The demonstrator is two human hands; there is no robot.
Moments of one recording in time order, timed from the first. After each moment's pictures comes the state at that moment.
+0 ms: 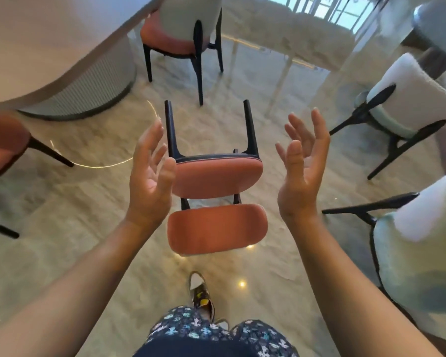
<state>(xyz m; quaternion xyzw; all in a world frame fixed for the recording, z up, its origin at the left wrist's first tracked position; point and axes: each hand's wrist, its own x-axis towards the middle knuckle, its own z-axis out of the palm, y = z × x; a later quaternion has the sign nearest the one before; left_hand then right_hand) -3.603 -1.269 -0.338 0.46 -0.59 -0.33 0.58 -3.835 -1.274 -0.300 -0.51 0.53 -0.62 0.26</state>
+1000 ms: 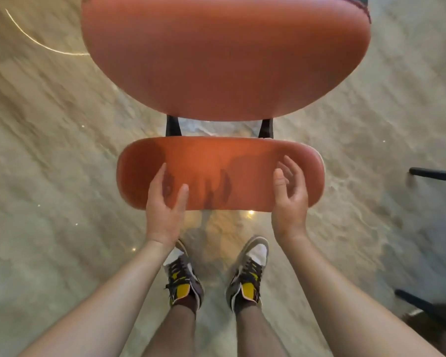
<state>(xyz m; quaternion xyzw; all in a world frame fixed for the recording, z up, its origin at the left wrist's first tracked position) -3.695 -1.262 -0.925 0.75 -0.33 -0.43 0.37 -3.917 -1.313 -0.891 -0.35 0.70 -0.39 0.48</state>
